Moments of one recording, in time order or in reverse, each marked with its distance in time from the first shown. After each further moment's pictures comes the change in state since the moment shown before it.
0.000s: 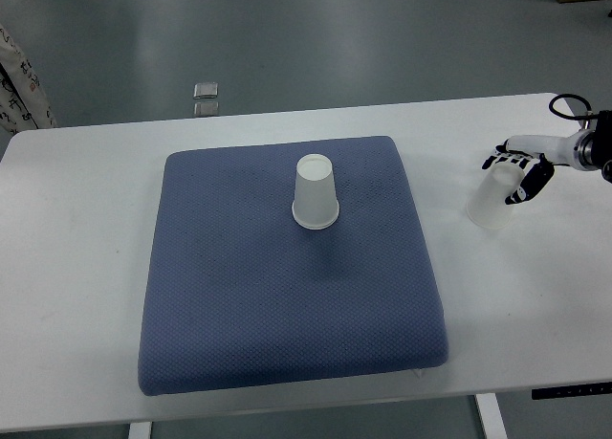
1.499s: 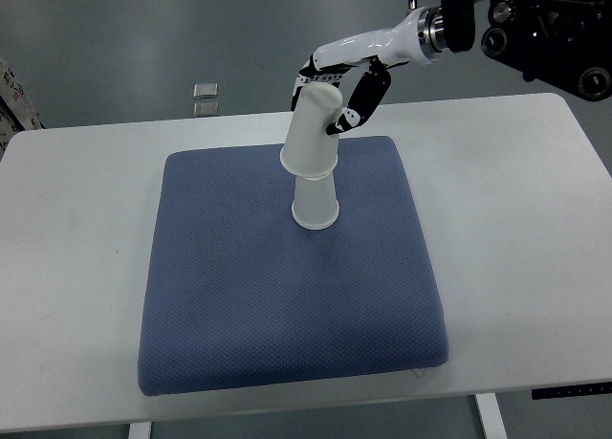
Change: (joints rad) left arm 0.000 0.000 0.000 0.000 0.000 0.000 0.000; right arm 0.474 0.215 -0.020 0.250 0.063 0.226 0.100
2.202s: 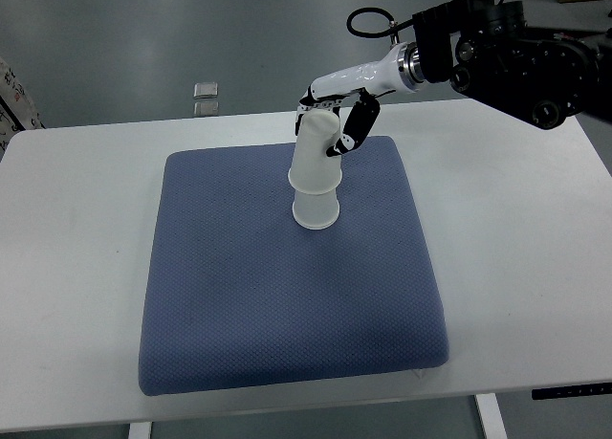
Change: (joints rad) left arm 0.000 0.000 0.000 0.000 0.000 0.000 0.000; right arm -0.054 0.091 -0.053 -0.111 -0.037 -0.049 -0.006
